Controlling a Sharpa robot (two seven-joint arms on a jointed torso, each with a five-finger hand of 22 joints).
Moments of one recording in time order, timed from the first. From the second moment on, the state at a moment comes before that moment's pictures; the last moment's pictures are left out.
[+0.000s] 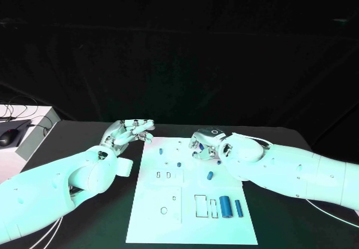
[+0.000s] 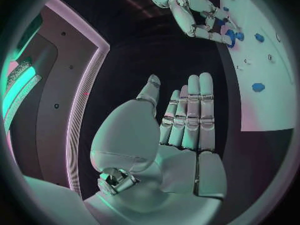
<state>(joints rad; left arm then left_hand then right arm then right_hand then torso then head) 1.04 -0.85 0.14 1.51 -0.20 -0.34 0.39 1.33 0.02 -0.03 -0.01 0.05 1.00 0.17 0.06 0.06 1.12 0.13 0.06 0.06 1.11 0.07 0.52 0.32 0.14 0.98 0.07 0.81 0.40 1.22 -0.62 -0.11 1.35 -1.69 -0.31 -0.17 1.26 -0.12 0.23 -0.17 0.42 1.07 0.13 0.06 0.07 1.09 0.10 0.10 0.07 1.43 -0.01 0.97 0.63 0.09 1.35 -0.03 1.31 1.21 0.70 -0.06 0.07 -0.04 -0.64</state>
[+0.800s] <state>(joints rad) 1.04 -0.86 0.14 1.50 -0.20 -0.34 0.38 1.33 0.02 -0.03 -0.01 0.05 1.00 0.17 0.06 0.06 1.12 0.13 0.06 0.06 1.11 0.07 0.51 0.30 0.14 0.97 0.08 0.81 0.39 1.22 -0.62 -0.11 1.34 -1.74 -0.29 -0.22 1.26 -0.12 0.28 -0.17 0.41 1.10 0.13 0.06 0.07 1.13 0.09 0.08 0.06 1.43 -0.01 0.97 0.62 0.09 1.37 -0.03 1.22 1.30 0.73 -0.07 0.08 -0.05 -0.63</state>
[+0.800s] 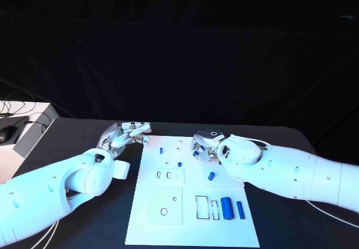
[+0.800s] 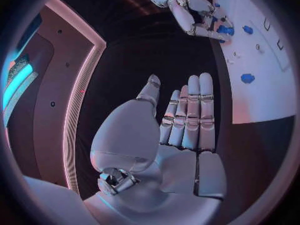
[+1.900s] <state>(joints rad) 1.04 -0.86 0.14 1.49 -0.20 -0.34 0.38 1.33 0.02 -0.03 -0.02 0.05 1.00 0.17 0.06 0.06 1.12 0.13 0.06 0.06 1.11 0.07 0.51 0.29 0.14 0.97 0.08 0.81 0.38 1.22 -0.62 -0.11 1.35 -1.75 -0.33 -0.22 1.27 -0.05 0.34 -0.21 0.35 1.17 0.11 0.06 0.09 1.23 0.09 0.06 0.07 1.43 -0.04 0.97 0.63 0.08 1.40 -0.05 1.21 1.31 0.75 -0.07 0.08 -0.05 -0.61</state>
